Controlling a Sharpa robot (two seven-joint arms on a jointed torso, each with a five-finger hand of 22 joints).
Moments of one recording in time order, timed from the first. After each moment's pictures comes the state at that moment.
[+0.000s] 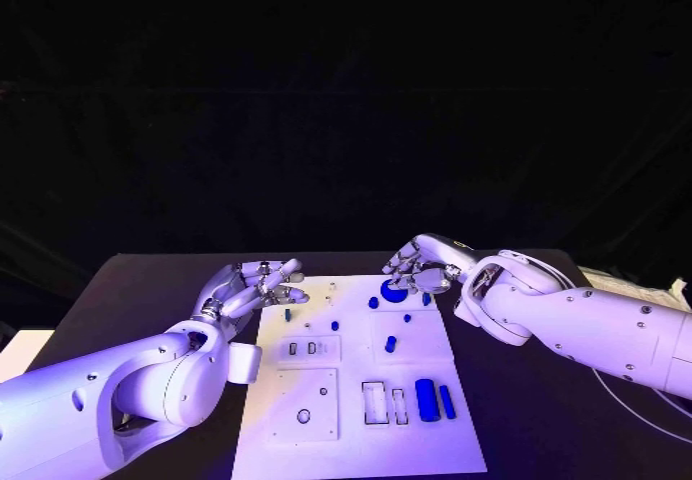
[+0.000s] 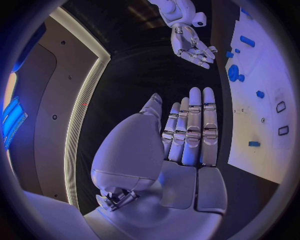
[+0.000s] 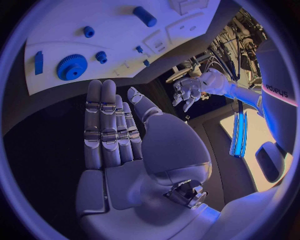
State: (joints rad) left arm 1.12 -0.91 -0.03 1.73 0.00 -0.47 0.49; left_hand 1.41 0.00 0.01 0.21 0.13 1.03 0.19 0.13 0.07 1.15 0.12 0.11 0.08 1.26 0.06 0.23 0.22 0.17 1.12 0.18 0.26 0.11; right arm 1.19 -0.81 0.02 1.41 -1.34 -0.36 0.10; right_hand 1.27 0.03 0.19 -0.27 0.19 1.10 0.15 0.07 0.07 1.23 0.08 0.06 0.06 1.46 0.00 0.23 0.19 0.17 1.23 0.09 0.41 0.18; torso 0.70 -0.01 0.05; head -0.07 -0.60
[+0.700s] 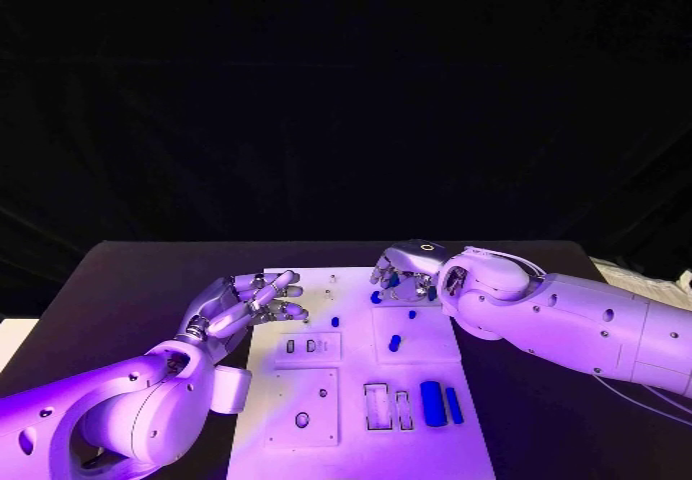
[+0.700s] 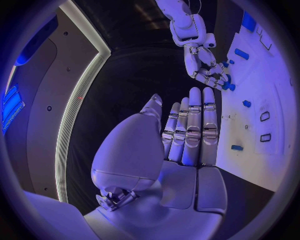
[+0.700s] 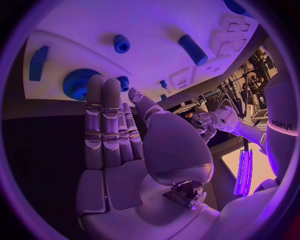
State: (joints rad) left arm 1.13 -0.97 -0.02 1.85 0.00 -0.45 0.48; left_hand 1.41 0.00 0.01 0.21 0.13 1.03 0.19 0.13 0.07 1.15 0.12 0.11 0.08 1.26 0.06 0.23 0.23 0.17 1.12 0.17 0.26 0.11; right arm 1.22 -0.77 0.02 1.42 -1.66 -0.23 -0.06; right_hand 1.26 -0.01 0.26 -0.21 0.17 1.10 0.14 0.07 0.07 1.20 0.07 0.06 0.06 1.47 -0.01 0.55 0.40 0.17 1.30 0.07 0.58 0.28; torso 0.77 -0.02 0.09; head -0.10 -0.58
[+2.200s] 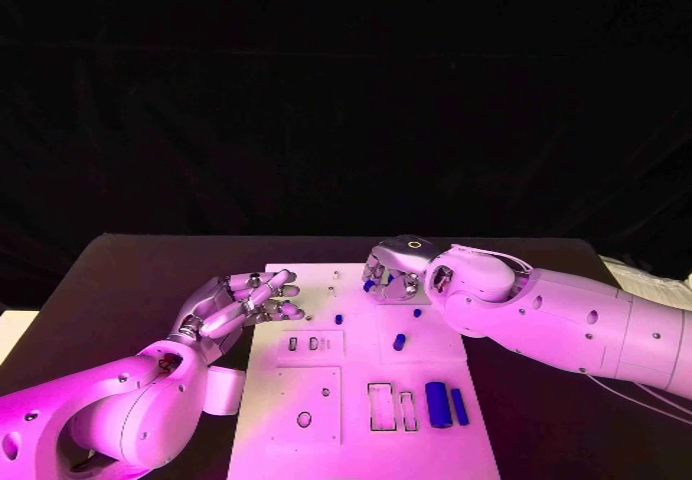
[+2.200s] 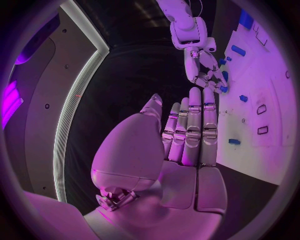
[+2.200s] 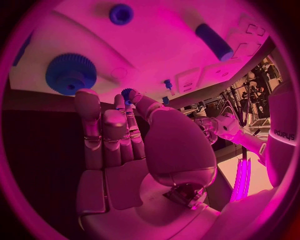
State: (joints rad) left arm 1.14 -0.98 -0.02 1.86 0.00 -0.44 0.46; left_hand 1.41 -0.01 0.01 0.21 0.13 1.03 0.19 0.12 0.07 1.15 0.13 0.11 0.08 1.26 0.06 0.22 0.24 0.17 1.12 0.17 0.26 0.11; right arm 1.22 -0.74 0.04 1.42 -1.75 -0.25 -0.11; right_hand 1.29 -0.04 0.46 -0.08 0.05 1.17 0.11 0.08 0.09 1.27 0.05 0.06 0.06 1.46 -0.03 1.06 0.85 0.15 1.33 0.07 0.97 0.65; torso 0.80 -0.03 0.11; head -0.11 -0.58
